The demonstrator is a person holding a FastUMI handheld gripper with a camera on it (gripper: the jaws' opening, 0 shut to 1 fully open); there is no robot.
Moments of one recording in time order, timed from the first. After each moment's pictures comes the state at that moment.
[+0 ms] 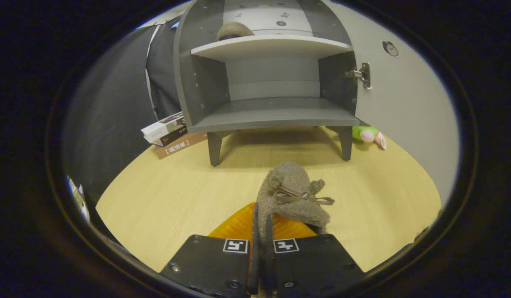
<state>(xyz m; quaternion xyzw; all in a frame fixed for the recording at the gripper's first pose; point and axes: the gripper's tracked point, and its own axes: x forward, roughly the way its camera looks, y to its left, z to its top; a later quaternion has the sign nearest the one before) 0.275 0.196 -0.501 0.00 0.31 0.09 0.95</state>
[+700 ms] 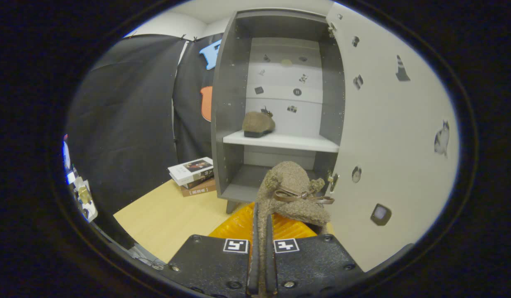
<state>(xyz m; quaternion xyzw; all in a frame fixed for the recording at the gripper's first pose) 0.233 0.191 -0.247 -0.07 0.16 0.11 0.98</state>
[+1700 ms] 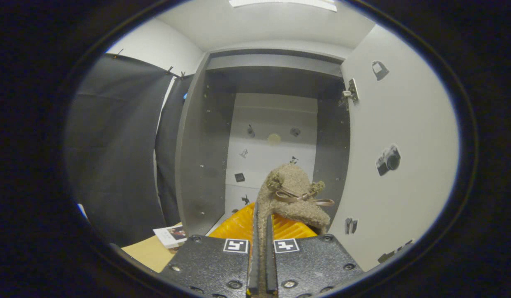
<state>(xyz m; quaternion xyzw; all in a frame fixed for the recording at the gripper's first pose) 0.395 0.206 0.006 -0.09 -0.01 0.09 0.99</state>
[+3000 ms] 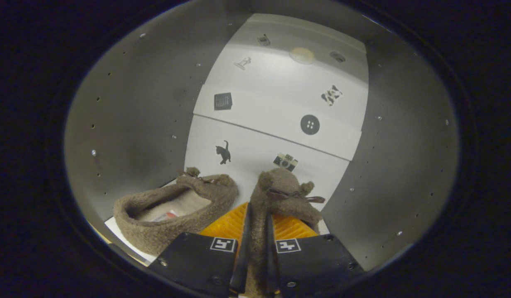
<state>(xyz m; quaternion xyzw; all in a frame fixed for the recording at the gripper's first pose) 0.627 0.210 -0.185 -0.18 0.14 0.07 0.97</state>
